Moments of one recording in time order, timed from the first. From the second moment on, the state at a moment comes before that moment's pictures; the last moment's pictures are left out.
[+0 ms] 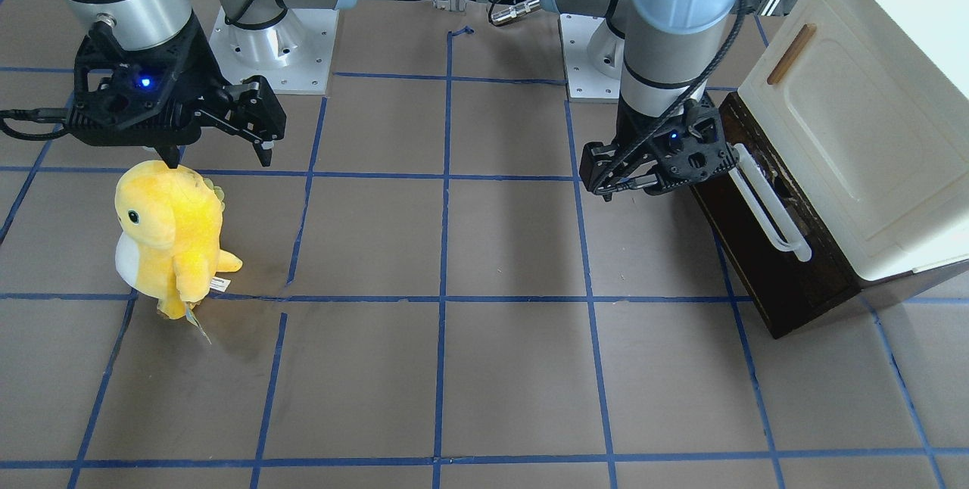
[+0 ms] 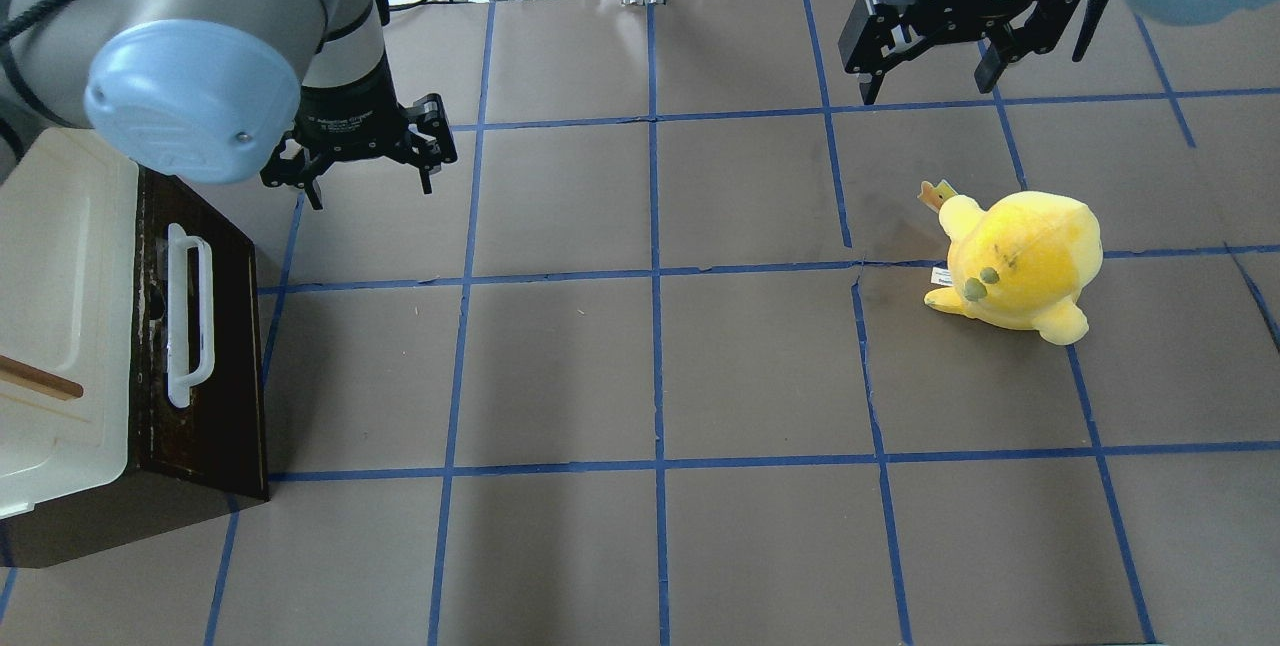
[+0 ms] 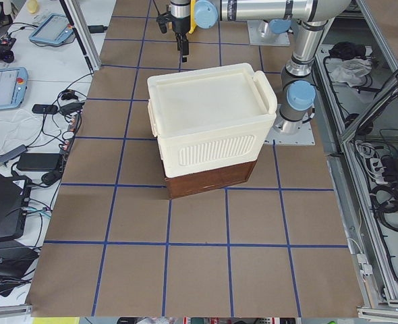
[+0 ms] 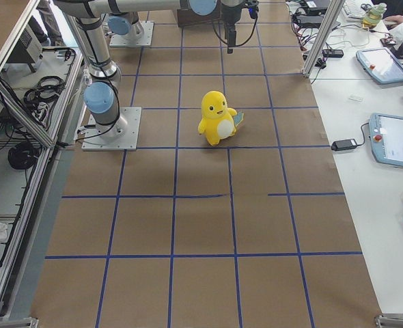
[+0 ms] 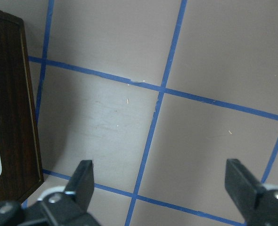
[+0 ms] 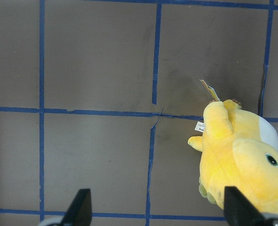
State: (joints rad) left arm -1.70 -1.70 -1.60 -1.52 1.86 -0.39; right arm 1.60 -1.48 1.44 -1.57 -1.58 -0.02
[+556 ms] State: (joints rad) left arm -1.73 -1.85 -1.73 -1.55 2.31 -0.40; right arm 1.60 -1.48 1.44 -1.57 -1.58 -0.02
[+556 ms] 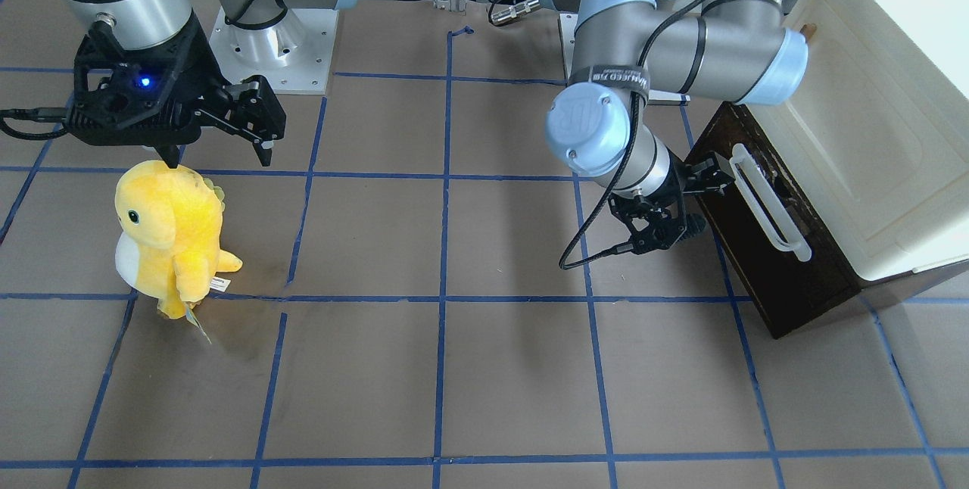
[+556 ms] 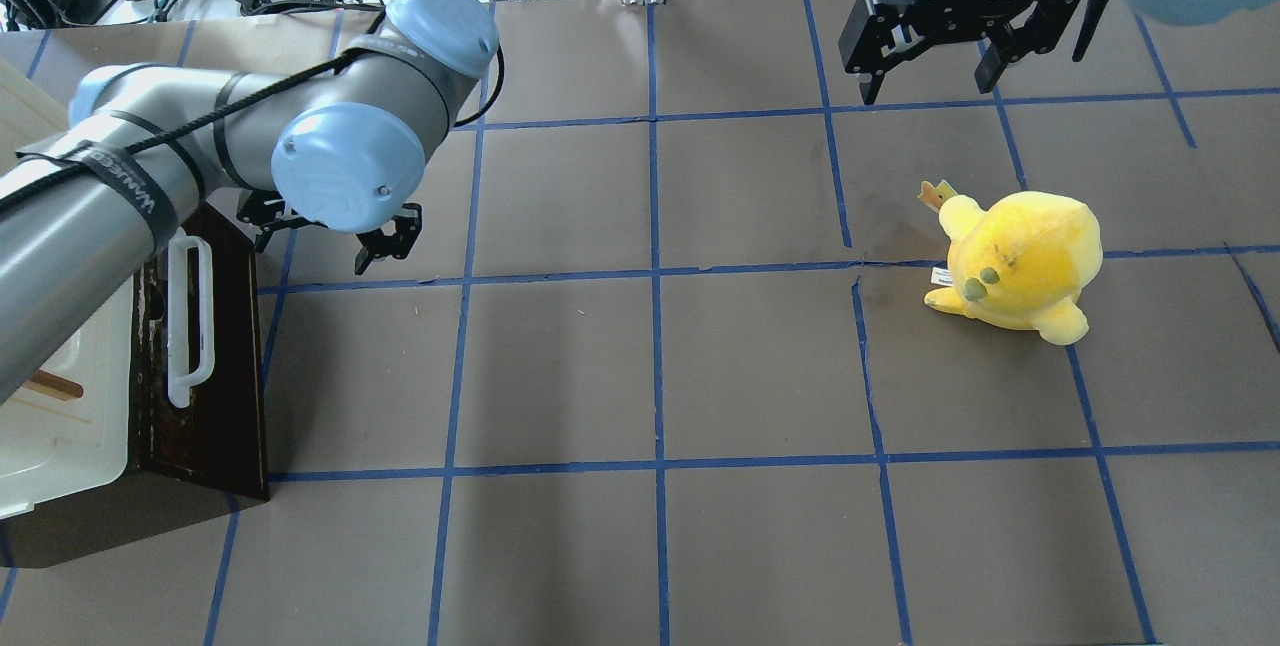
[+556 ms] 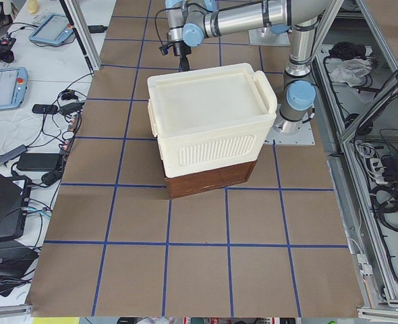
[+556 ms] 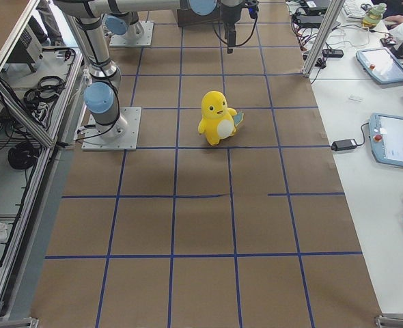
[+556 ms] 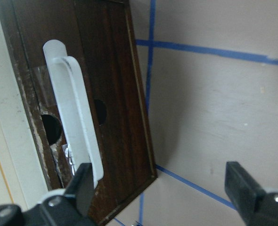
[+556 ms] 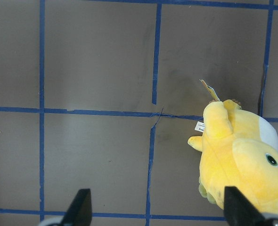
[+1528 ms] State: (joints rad) left arm -1.70 -2.00 -1.83 -1.69 2.75 -0.52; right arm 1.60 -1.48 1.44 -1.57 -1.58 -0.02
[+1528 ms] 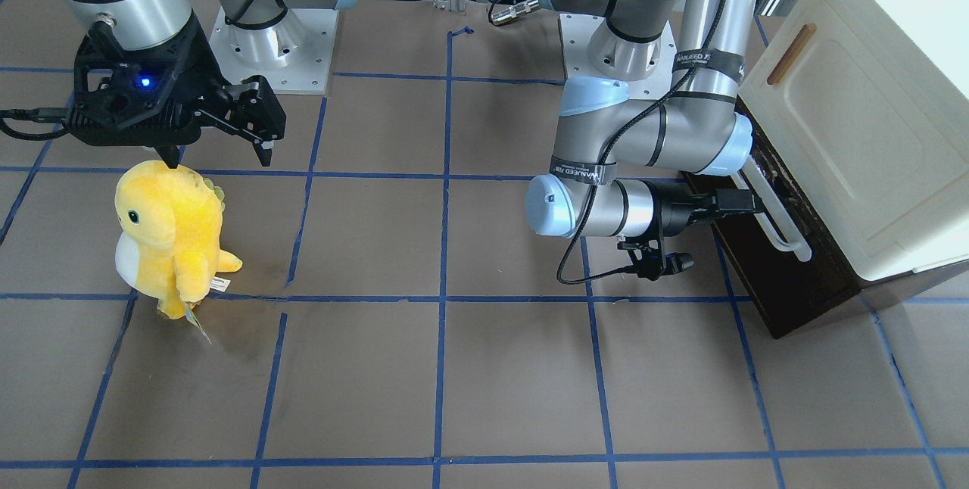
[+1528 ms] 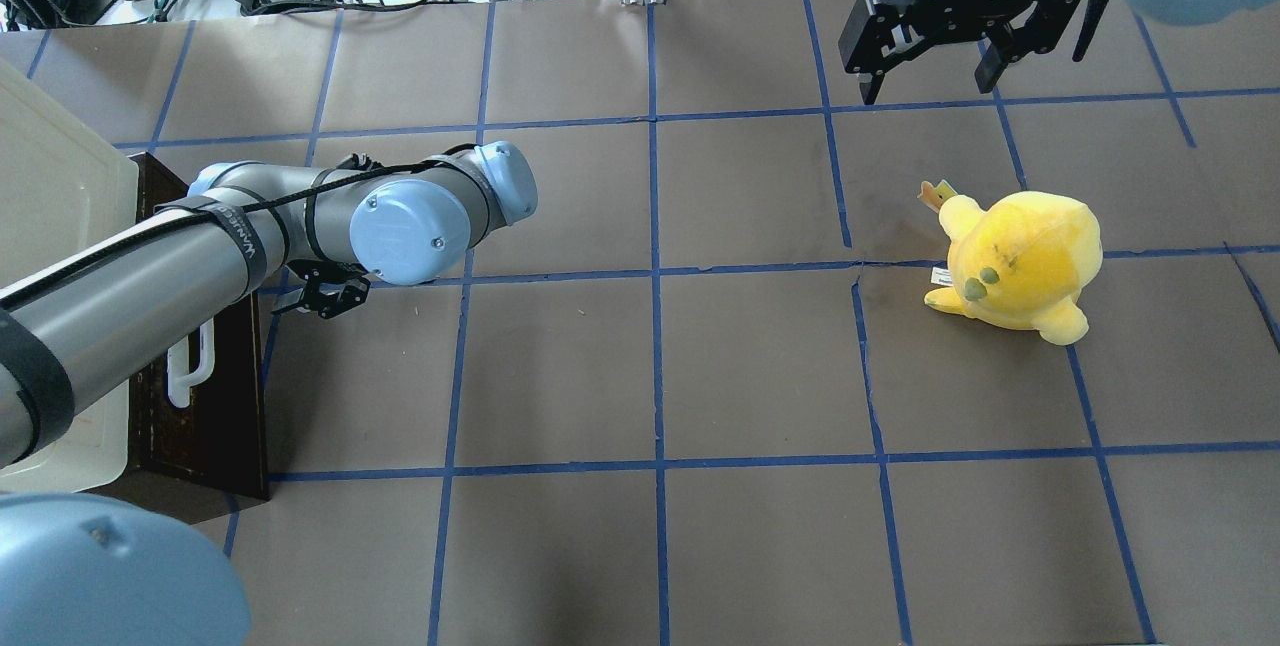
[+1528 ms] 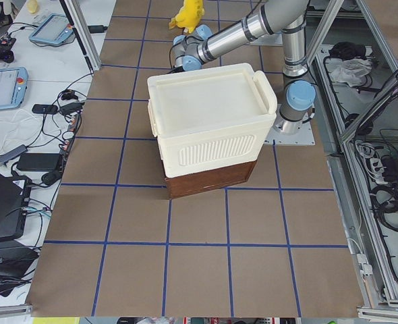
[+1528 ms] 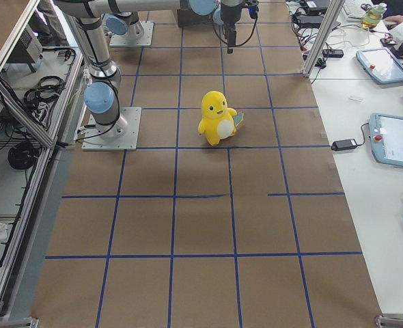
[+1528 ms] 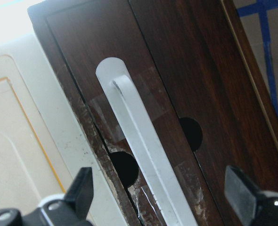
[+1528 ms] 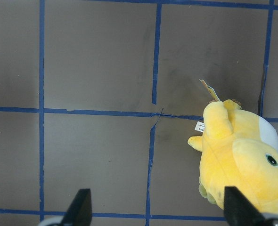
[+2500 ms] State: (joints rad) left arm -1.66 -2.03 -1.85 -1.87 2.83 -0.66; right arm 1.60 -1.48 1.44 -1.57 -1.58 -0.02
